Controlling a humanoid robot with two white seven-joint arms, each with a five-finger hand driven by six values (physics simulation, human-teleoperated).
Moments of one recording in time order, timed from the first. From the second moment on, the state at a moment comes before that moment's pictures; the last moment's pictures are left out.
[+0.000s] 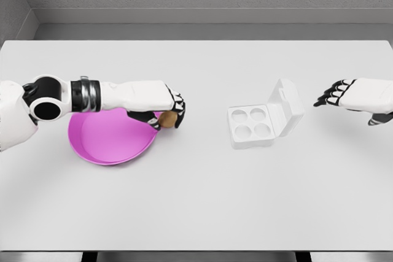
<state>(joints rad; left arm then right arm) -0.92 0.67 -1.12 -1.39 -0.24 -0.61 -0.34 -0.55 -1.05 0.55 -1.50 0.51 -0.61 0.61</state>
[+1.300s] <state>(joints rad) -1.00 0.31 -1.13 -1.24 -0.28 -0.61 -0.37 -0.55 -1.05 0.54 -1.50 0.51 -0.61 0.61</state>
